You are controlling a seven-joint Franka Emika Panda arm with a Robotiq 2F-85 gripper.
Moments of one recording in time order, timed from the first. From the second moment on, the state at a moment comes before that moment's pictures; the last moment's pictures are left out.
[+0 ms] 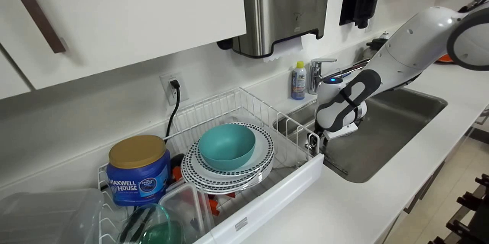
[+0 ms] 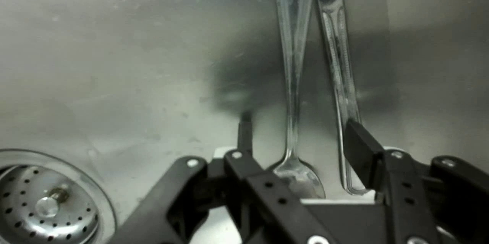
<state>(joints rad) 0.00 1.10 -0.06 -1.56 0.11 2.73 0.13</state>
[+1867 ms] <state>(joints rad) 0.00 1.08 -0.07 -1.59 0.12 2.74 0.12</state>
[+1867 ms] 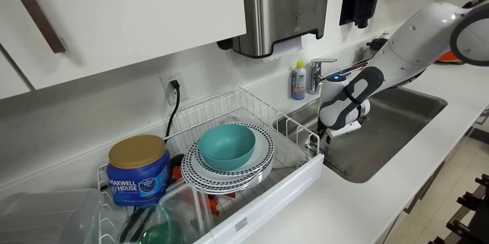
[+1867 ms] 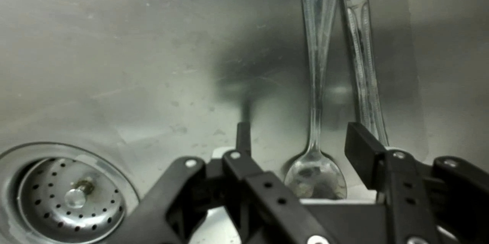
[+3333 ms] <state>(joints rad) 0.06 1.09 -0.11 -1.60 0.11 2.73 0.13</state>
